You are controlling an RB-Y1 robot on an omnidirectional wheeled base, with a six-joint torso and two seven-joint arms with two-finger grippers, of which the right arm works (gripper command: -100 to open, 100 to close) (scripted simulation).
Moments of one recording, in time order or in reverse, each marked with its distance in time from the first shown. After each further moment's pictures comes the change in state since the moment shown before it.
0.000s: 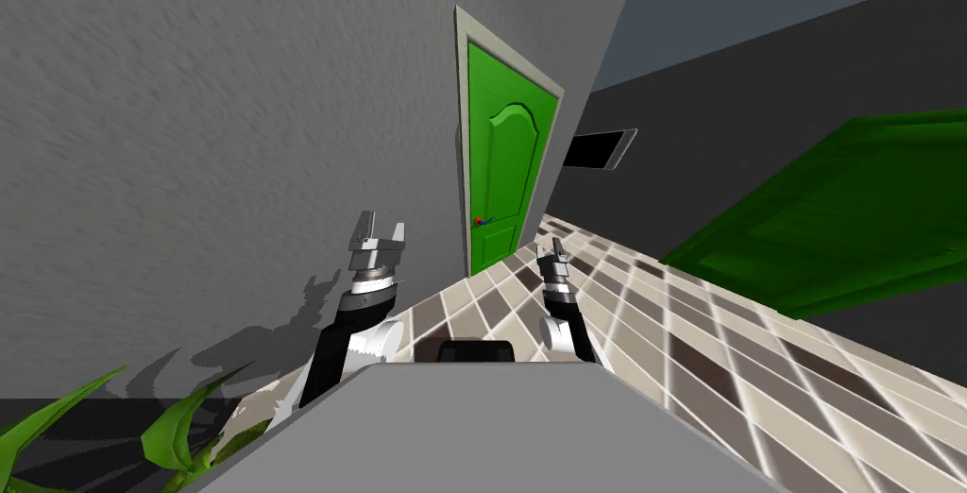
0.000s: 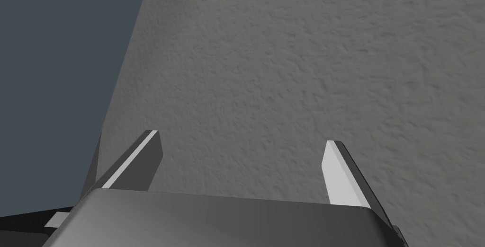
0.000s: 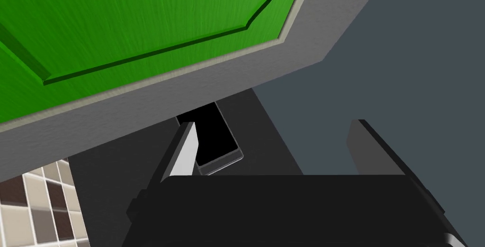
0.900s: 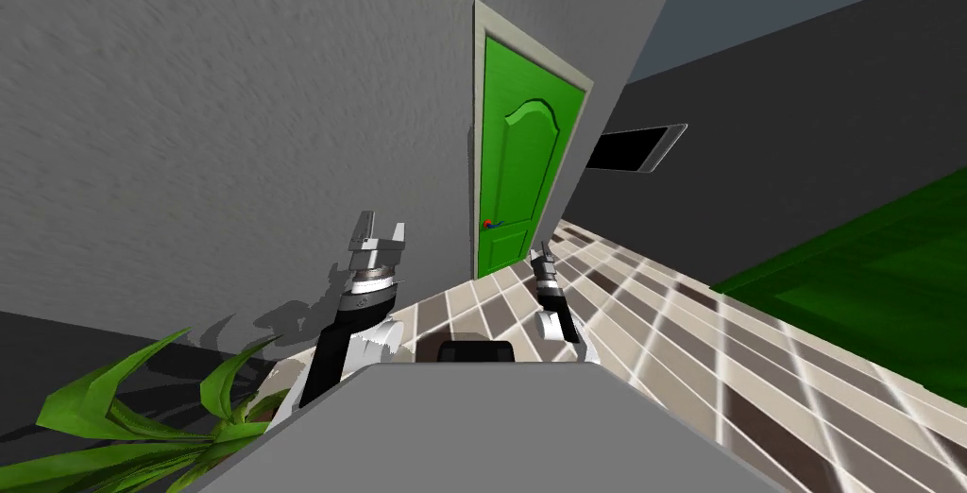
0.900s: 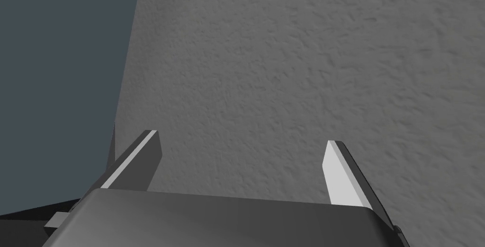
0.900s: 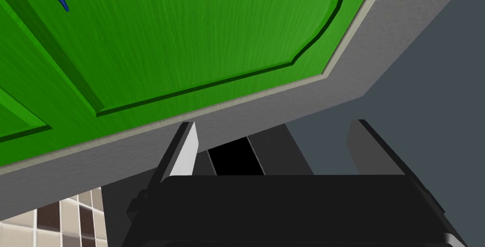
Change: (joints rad) arm -0.131 -0.036 -0.020 0.246 -0.008 -0.025 0.017
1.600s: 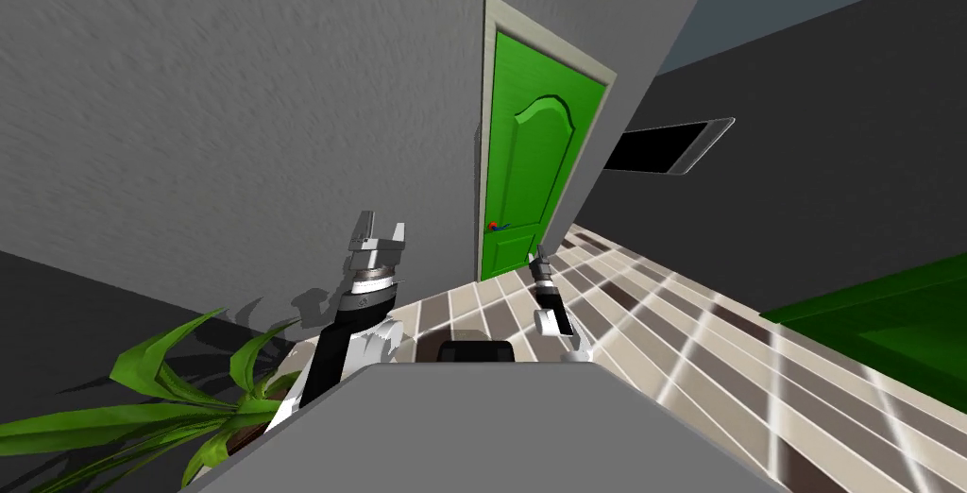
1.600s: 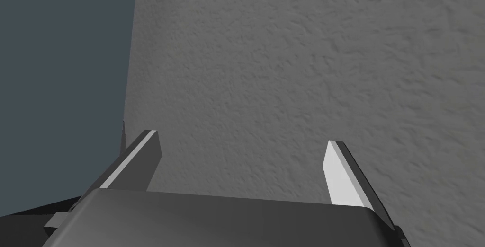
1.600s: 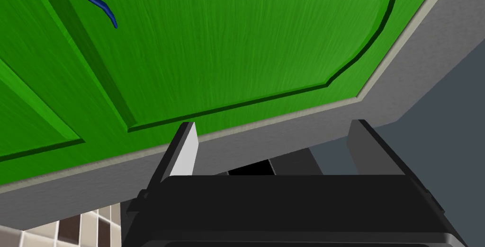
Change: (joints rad) arm -0.084 -0.031 -0.016 0.187 -0.009 -0.023 0.006
